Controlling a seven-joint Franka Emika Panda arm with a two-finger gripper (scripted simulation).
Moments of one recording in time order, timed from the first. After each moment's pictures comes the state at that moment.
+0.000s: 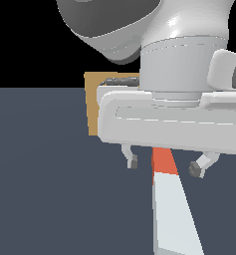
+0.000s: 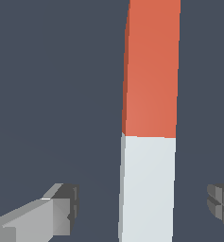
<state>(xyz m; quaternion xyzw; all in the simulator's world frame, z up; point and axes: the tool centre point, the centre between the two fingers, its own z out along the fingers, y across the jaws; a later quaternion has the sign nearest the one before) 0.071 -0.130 0.080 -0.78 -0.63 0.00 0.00</state>
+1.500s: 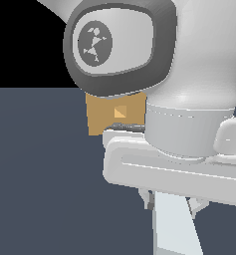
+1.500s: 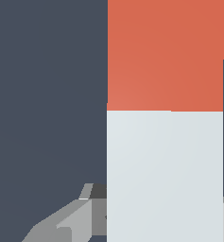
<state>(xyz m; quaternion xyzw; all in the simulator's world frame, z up) 0.079 -0.150 0.021 -0.79 -0.62 0.00 0.00</state>
